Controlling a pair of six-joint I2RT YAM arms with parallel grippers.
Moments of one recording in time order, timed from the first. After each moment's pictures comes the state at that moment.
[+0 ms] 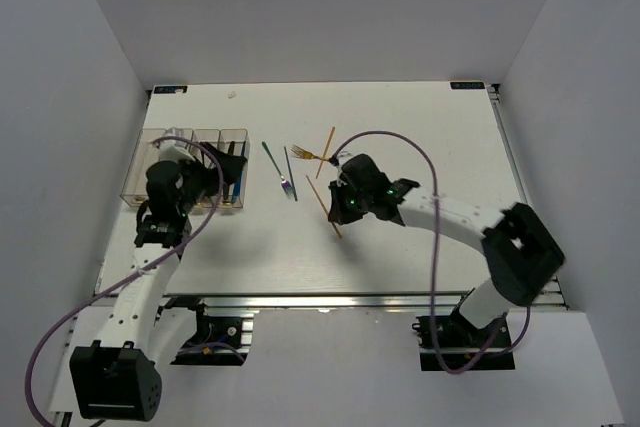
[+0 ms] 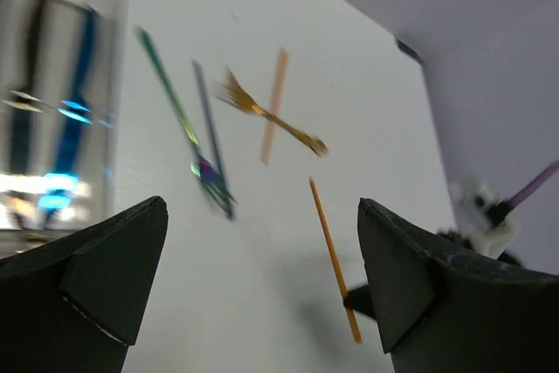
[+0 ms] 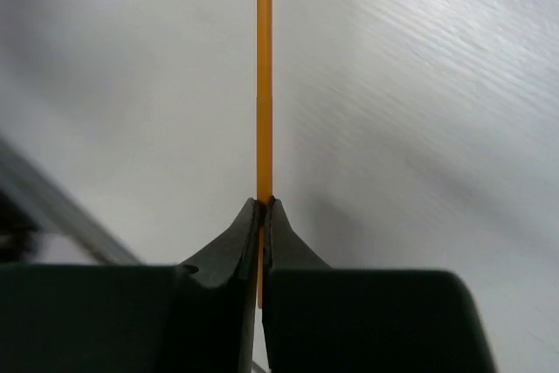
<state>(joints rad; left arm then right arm) -0.01 0.89 0.66 -0.02 0.24 -0.61 0.81 1.63 1.03 -0.32 -0.10 0.36</state>
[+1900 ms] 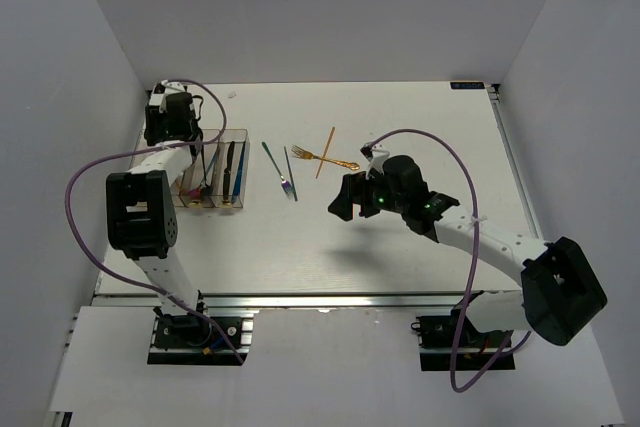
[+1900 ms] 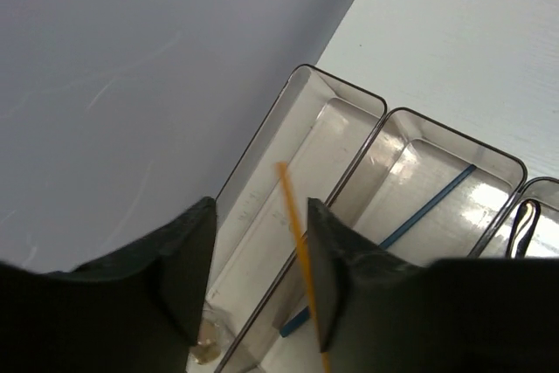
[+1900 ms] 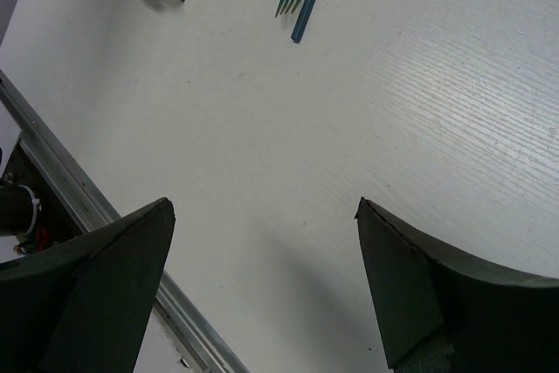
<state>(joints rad) 0.05 1.84 1.24 0.13 -0.77 0.23 0.68 1.30 0.76 0.02 -0.28 0.41</state>
